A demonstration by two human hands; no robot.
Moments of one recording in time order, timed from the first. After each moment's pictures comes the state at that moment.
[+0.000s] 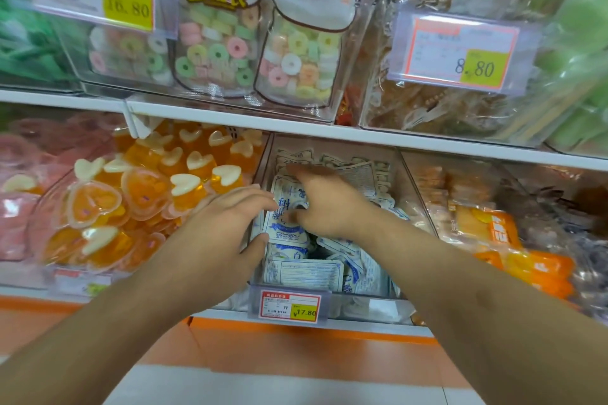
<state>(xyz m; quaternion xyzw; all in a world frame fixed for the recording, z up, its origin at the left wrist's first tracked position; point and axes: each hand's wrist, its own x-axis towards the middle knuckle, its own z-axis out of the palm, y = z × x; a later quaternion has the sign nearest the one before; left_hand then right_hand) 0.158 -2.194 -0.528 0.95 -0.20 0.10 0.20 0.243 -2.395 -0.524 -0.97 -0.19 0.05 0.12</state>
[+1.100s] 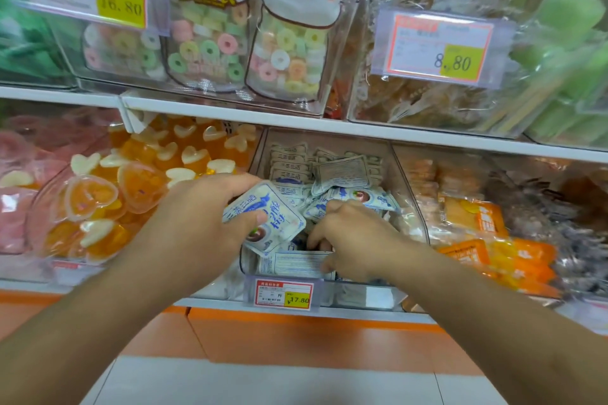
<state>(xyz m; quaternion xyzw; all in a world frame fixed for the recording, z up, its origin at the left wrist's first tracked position) 0.135 -2.204 -0.488 0.94 -0.12 0.12 0.31 0.190 -2.438 -0.537 -0.96 -0.25 0.09 0.00</state>
